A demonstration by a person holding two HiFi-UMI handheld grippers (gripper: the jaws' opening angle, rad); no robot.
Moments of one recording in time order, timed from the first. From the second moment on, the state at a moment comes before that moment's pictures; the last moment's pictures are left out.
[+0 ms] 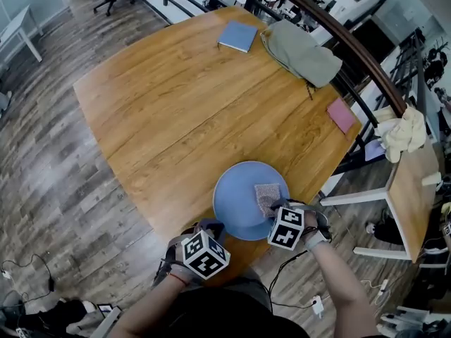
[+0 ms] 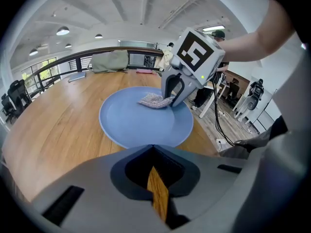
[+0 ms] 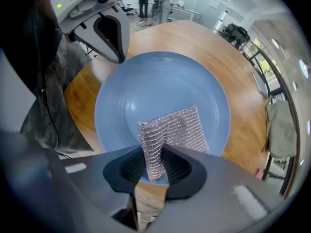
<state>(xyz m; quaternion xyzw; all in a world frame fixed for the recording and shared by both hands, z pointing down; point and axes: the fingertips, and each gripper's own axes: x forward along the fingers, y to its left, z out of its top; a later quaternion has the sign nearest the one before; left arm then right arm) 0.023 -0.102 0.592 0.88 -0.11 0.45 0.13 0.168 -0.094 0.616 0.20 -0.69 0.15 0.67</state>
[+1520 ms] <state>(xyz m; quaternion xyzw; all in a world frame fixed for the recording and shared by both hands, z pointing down) 0.026 -0.113 0.592 0.88 -0.09 0.42 0.19 0.042 -0.134 0.589 0.30 -0.83 0.36 0.28</state>
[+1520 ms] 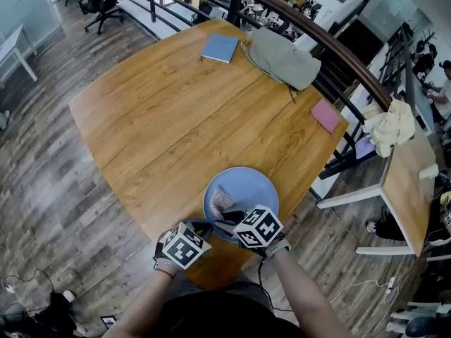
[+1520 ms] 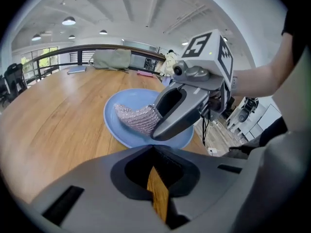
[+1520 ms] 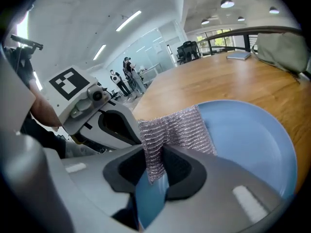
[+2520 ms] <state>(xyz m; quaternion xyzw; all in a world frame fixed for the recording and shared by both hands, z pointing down) 0.019 -0.168 0.489 0.92 -0.33 0.15 0.15 0.139 -0.129 0.462 0.45 -0.86 0.24 0.01</state>
